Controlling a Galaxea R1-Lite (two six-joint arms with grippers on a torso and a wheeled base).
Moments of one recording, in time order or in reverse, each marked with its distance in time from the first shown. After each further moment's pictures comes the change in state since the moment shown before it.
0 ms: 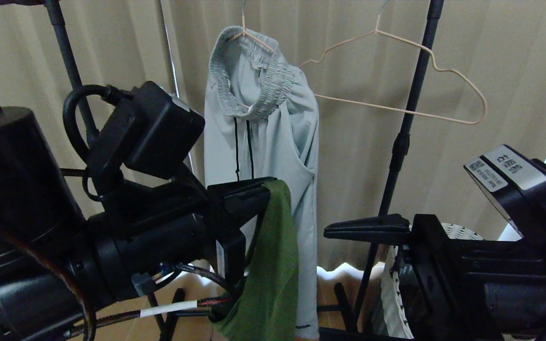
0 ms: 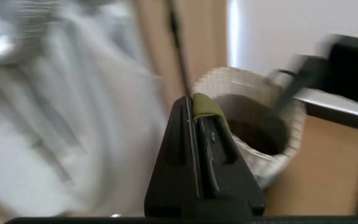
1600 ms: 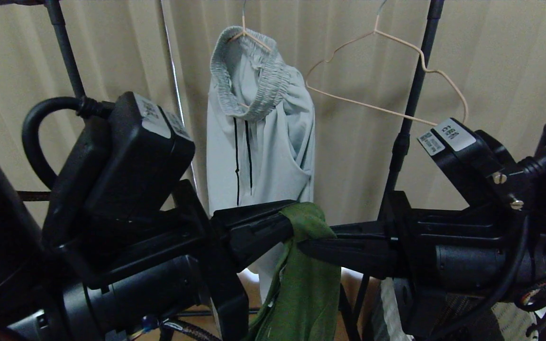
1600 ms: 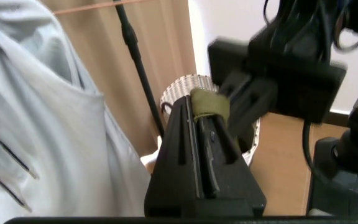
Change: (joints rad) left arm -0.094 -0.043 0.052 -0.035 -0.028 -0.003; right arm -0.023 0.089 -0.100 -0.001 -0.004 0.003
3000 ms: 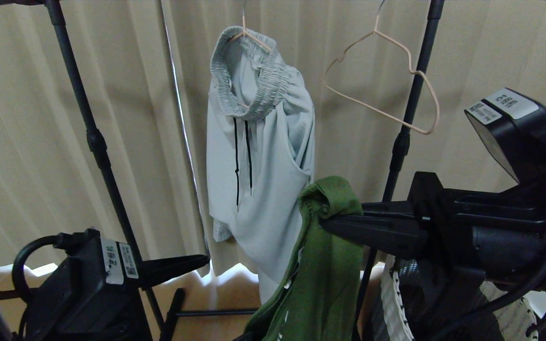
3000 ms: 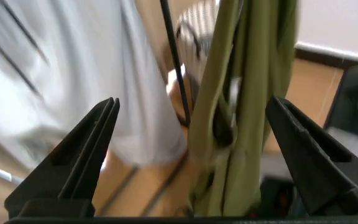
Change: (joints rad) left arm 0.110 -0.140 0.369 0.004 0.005 -0.011; right arm -0.030 -0.062 0.000 0.000 -0.025 -0.004
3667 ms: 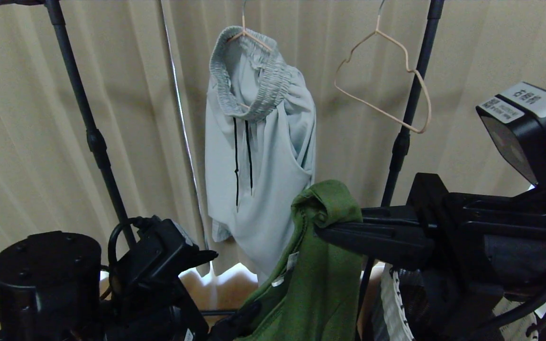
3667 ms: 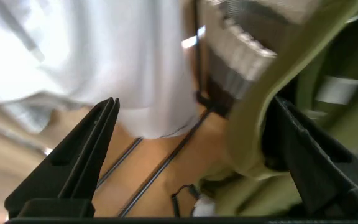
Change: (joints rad) left arm 0.100 0.200 -0.063 -0.003 0.015 -0.029; right arm 0.043 -0.009 -0.006 -0.001 0.000 0.000
